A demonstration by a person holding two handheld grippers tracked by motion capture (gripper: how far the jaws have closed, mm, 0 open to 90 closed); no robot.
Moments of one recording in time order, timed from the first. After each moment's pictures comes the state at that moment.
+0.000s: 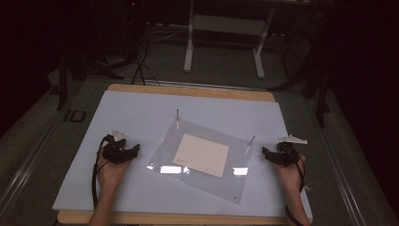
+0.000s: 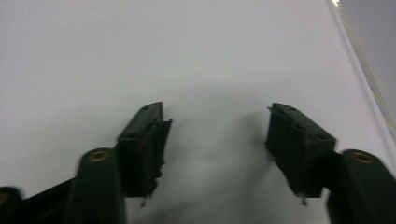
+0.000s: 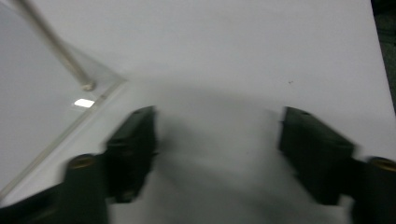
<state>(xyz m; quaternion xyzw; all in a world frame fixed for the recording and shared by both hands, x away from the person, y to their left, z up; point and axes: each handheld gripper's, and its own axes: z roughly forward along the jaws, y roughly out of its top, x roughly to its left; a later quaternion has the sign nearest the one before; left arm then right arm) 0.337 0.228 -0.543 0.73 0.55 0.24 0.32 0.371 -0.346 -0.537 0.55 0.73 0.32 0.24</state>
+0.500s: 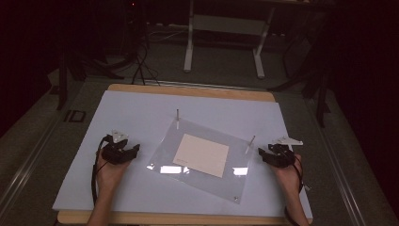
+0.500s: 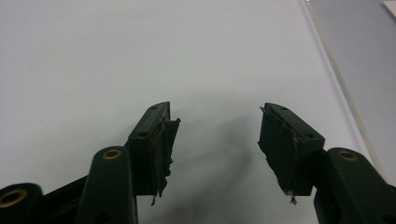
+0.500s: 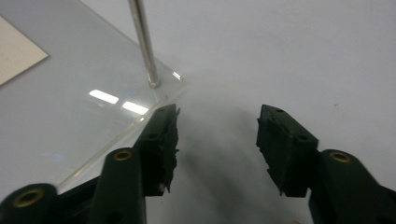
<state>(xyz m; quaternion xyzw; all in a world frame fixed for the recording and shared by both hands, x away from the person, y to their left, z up) 0.329 0.226 -0.534 0.74 0.53 0.24 0.34 0.361 -0.328 -0.528 0.49 0.77 0.34 0.24</state>
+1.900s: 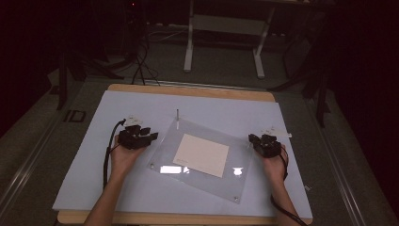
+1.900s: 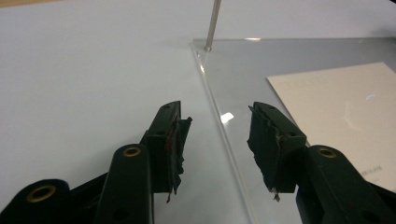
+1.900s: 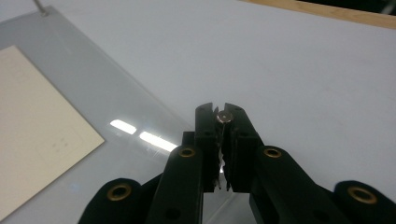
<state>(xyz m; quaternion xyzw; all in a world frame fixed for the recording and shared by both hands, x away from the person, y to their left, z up) 0.375 0.191 -0.507 0.76 0.45 0.16 0.43 0.385 -0.287 -0.519 0.47 0.75 0.41 0.24</state>
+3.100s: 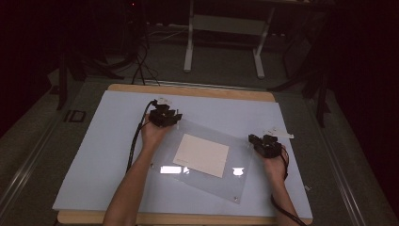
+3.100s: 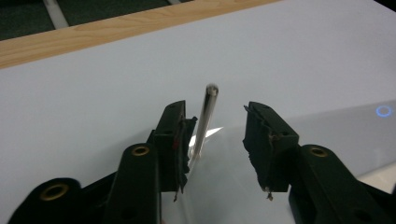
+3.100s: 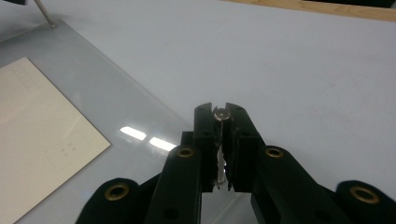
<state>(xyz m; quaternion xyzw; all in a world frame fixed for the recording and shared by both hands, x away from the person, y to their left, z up) 0.475 0.114 -0.513 0.77 0.45 0.17 0.43 0.385 -0.291 -0.522 0.47 0.74 0.43 0.22</state>
